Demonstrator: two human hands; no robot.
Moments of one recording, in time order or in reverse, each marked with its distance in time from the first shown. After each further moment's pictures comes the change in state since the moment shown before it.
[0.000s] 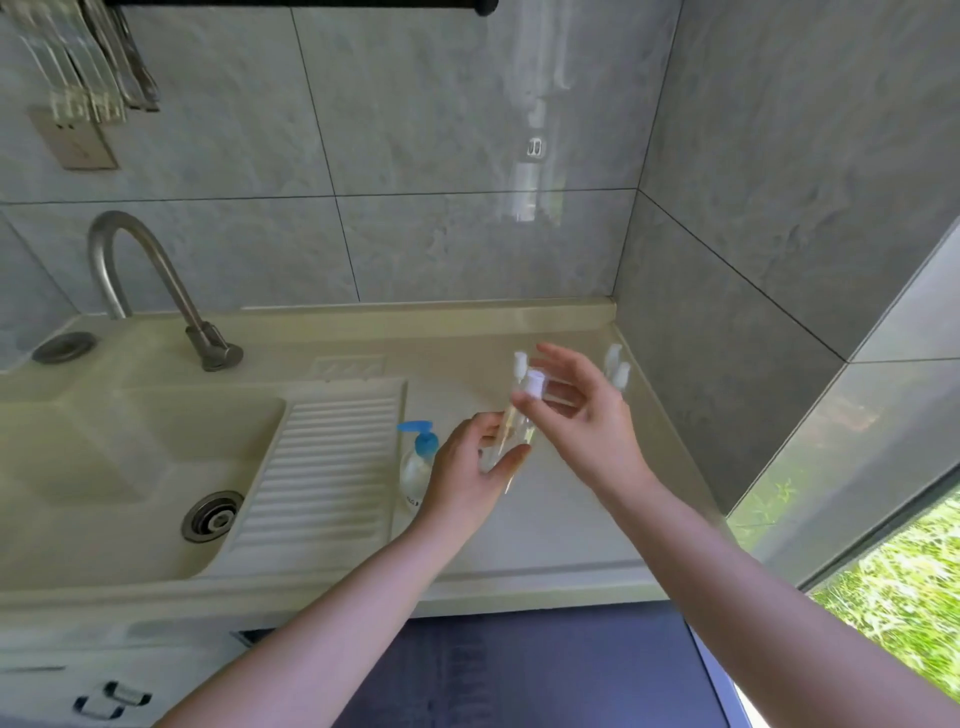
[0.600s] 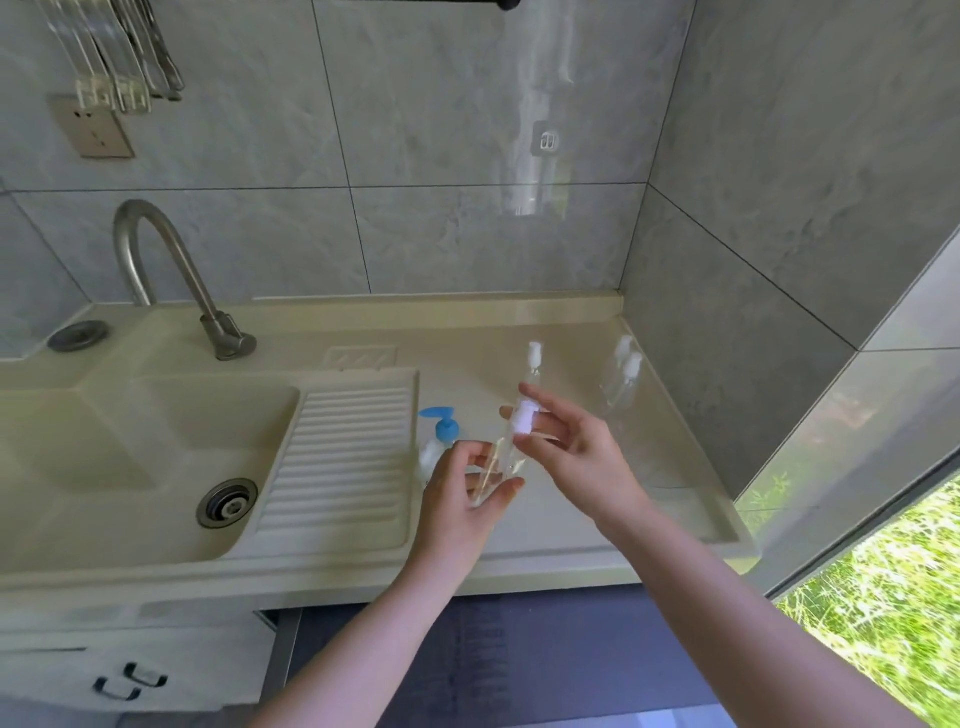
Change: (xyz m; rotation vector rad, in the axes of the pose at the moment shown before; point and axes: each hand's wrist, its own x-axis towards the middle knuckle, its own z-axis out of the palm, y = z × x) left_hand -0.057 -0.012 -0.028 -0.149 0.040 -0.120; right_hand -0.043 -0.005 0.025 0.065 -0.220 0.224
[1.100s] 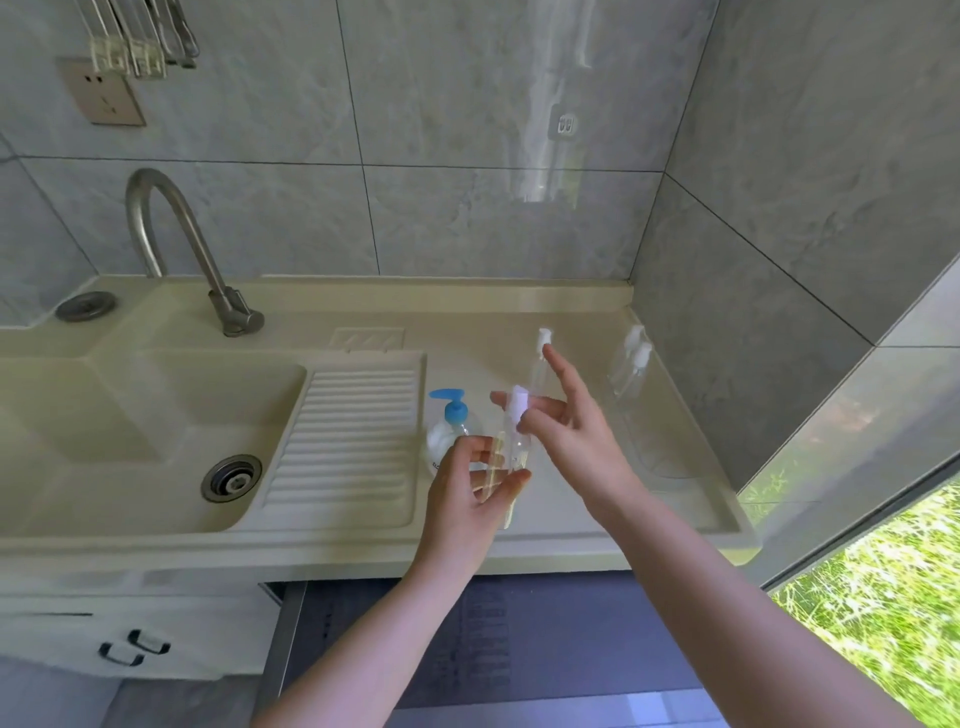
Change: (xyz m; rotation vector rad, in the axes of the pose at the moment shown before) left_hand -0.019 0.003 -0.002 -0.086 0.037 -0.067; right_hand -0.006 -0.018 0.018 -0.009 0.016 0.003
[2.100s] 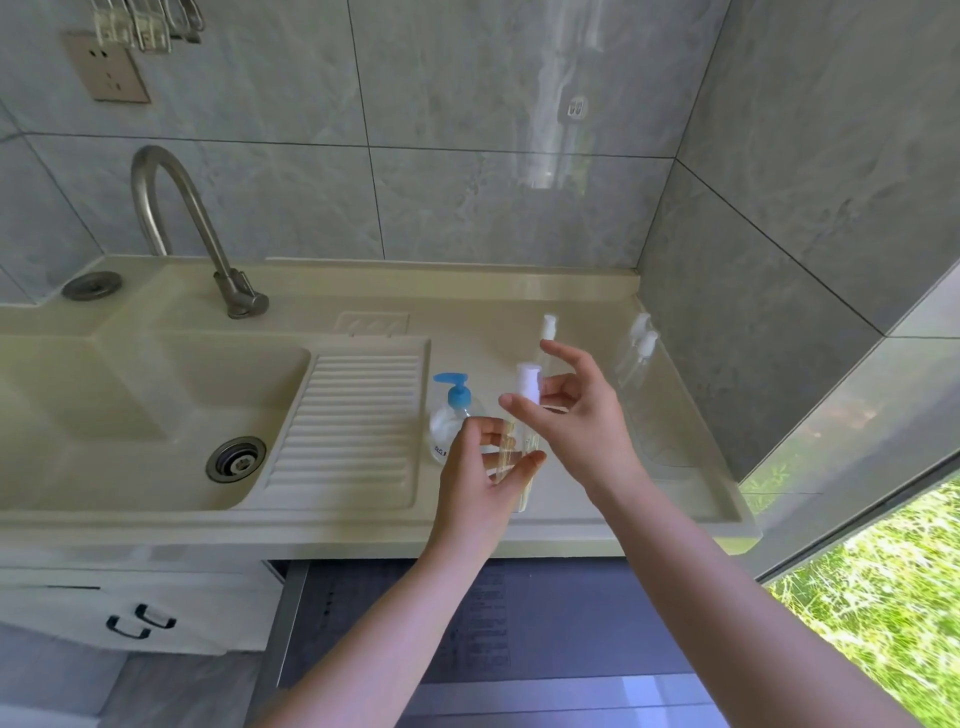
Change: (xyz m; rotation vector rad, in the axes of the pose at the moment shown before) left_hand -0.004 0.010 0.009 -0.040 0.018 -0.032; right_hand -0.002 0.001 0.001 -0.082 0.159 -0.042
